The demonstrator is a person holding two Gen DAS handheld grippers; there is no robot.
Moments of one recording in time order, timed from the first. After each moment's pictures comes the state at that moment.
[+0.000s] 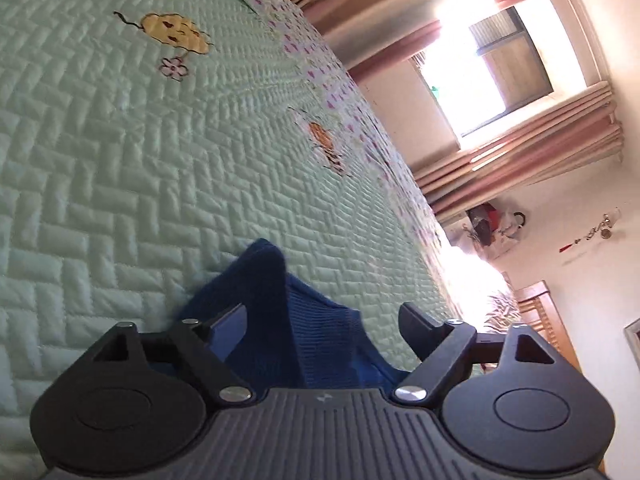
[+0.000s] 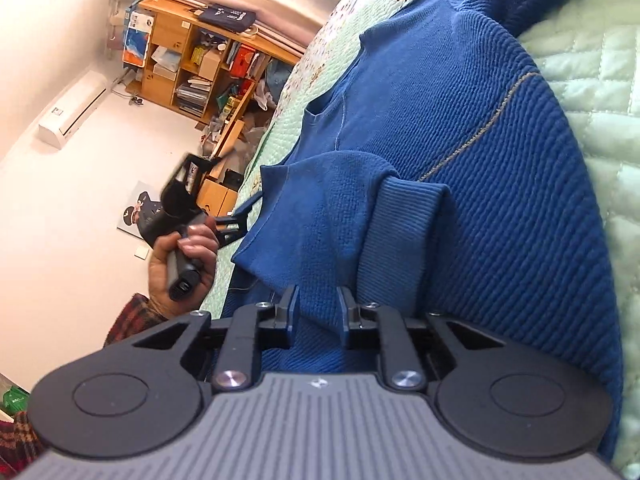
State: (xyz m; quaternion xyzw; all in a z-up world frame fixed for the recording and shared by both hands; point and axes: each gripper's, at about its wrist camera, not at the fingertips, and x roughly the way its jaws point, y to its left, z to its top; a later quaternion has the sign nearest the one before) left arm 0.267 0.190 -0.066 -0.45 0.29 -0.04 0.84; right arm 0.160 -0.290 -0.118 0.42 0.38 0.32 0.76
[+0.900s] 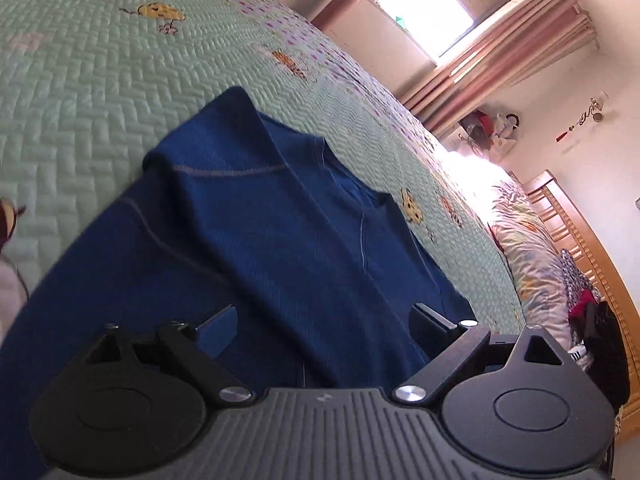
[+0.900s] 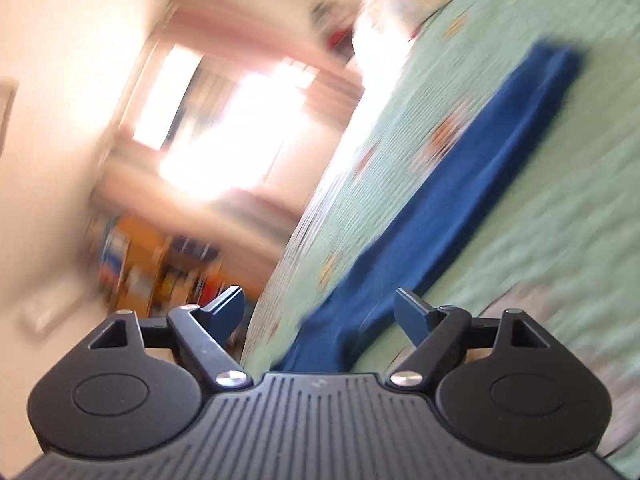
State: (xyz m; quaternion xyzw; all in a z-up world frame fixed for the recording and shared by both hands) left arm 0.071 0.092 -0.047 -0.34 0.35 -0.07 0.87; right arm 0.028 -0.493 -0.075 0.54 0.11 0.05 0.83
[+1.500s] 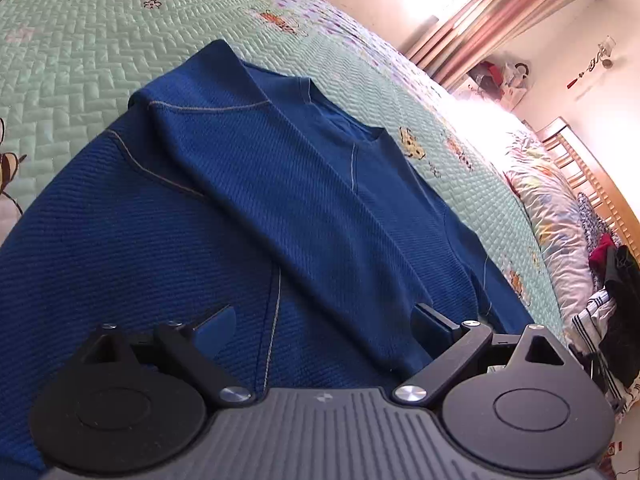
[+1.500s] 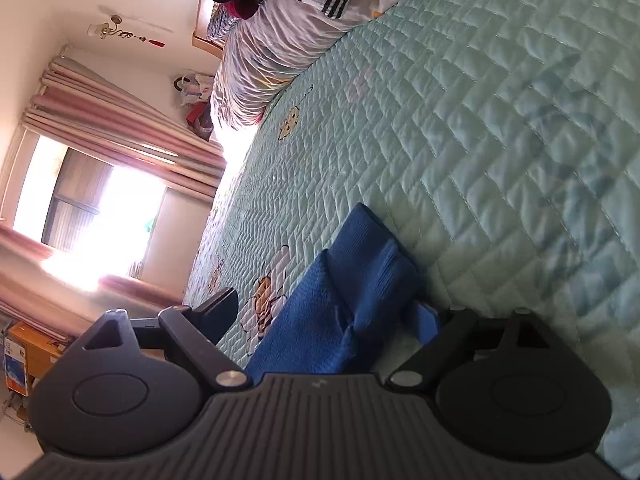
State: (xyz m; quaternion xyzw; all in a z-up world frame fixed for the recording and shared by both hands) left arm 0.059 0.050 -0.047 -0.29 0.41 -0.06 0.86; right arm 0.087 -0.613 -0.108 0.57 0.15 -0.14 0.80
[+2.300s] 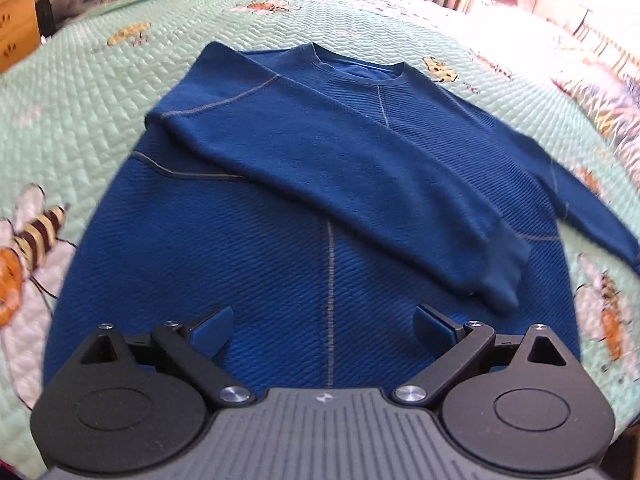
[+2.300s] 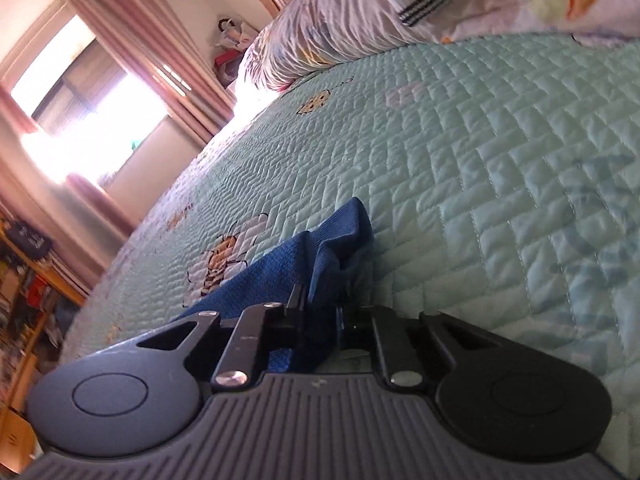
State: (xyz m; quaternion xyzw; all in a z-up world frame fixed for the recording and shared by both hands) left arm 0.047 0.016 -0.043 -0.07 0.47 -0.01 0.88; right arm 0.088 -0.589 -0.096 0.36 0.22 -0.14 0.89
